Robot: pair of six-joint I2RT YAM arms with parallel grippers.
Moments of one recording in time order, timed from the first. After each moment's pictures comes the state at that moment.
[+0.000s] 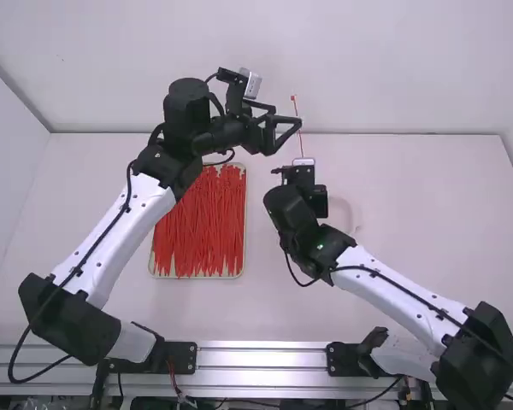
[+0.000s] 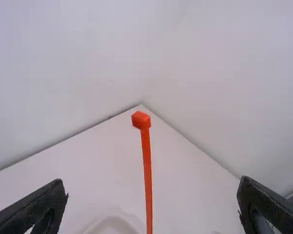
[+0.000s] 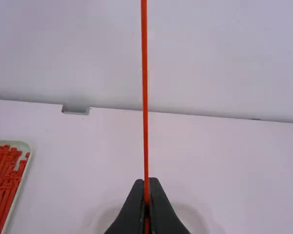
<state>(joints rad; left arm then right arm) -0.38 1.52 1.52 -0.14 0.65 -0.32 0.81 1.32 0.92 -0.13 0.88 0.20</state>
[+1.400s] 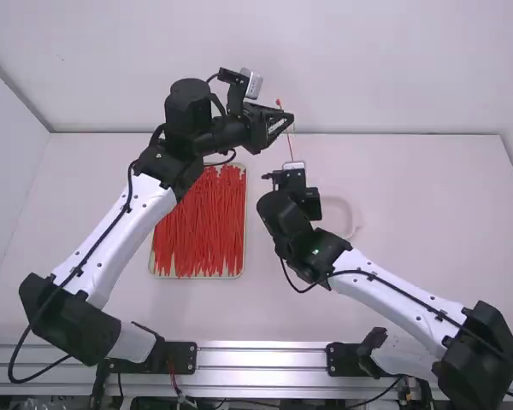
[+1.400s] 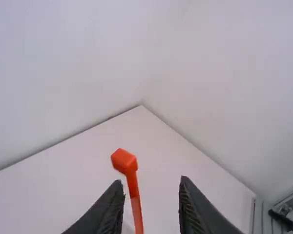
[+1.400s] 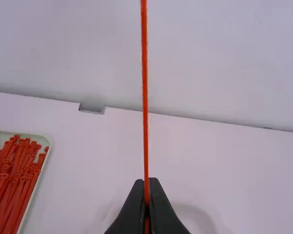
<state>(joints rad) -0.38 1.52 1.52 -0.14 0.64 -0.33 0.86 1.32 0.92 -0.12 0.88 0.17</state>
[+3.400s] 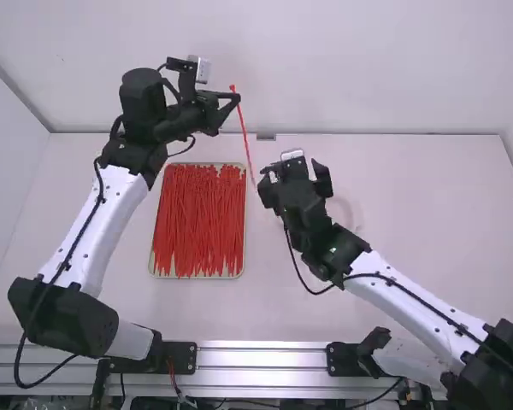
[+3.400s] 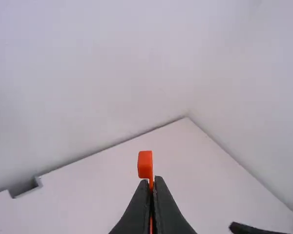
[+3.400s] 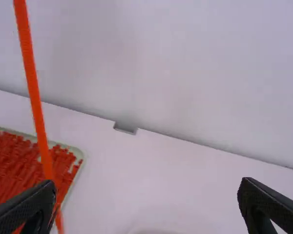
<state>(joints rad) -0.14 1.52 1.52 -0.18 0.67 -0.28 0.77 1.23 0.92 -0.02 0.58 -0.02</state>
